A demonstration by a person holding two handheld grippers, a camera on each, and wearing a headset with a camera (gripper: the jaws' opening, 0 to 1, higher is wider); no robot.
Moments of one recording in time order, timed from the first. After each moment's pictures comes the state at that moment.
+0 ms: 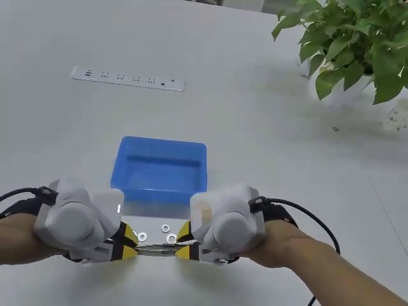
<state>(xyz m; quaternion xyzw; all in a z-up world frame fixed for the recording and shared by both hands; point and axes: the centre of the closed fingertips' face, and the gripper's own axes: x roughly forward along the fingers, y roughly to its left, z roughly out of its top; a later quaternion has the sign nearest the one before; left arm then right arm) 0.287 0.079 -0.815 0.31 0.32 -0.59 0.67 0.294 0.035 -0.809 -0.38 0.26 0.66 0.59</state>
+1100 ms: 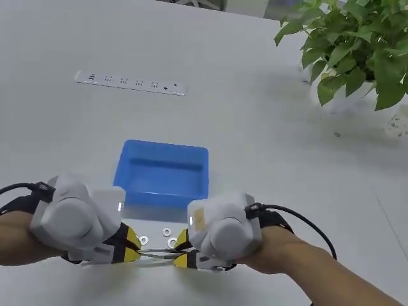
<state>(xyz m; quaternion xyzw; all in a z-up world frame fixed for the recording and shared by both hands) 0.280 0.073 -0.787 0.30 0.32 -0.60 0.68 0.287 0.040 -0.817 -0.38 0.26 0.67 0.58</state>
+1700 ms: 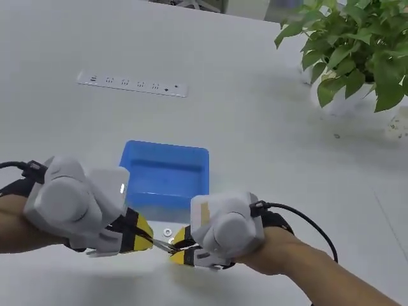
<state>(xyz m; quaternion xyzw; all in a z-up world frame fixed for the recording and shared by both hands) 0.284 0.055 -0.740 0.29 0.27 -0.61 0.69 0.288 0.047 -0.804 -0.34 0.26 0.67 0.61</state>
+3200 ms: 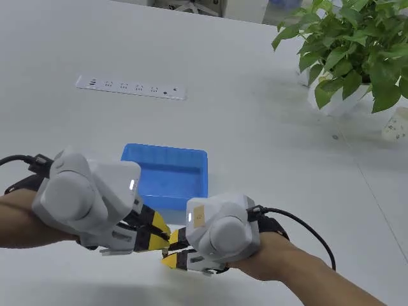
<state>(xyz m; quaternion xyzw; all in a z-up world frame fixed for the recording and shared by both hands) 0.280 0.031 -0.722 0.29 0.23 -0.63 0.68 0.283 0.058 -0.798 -0.33 0.24 0.67 0.62</state>
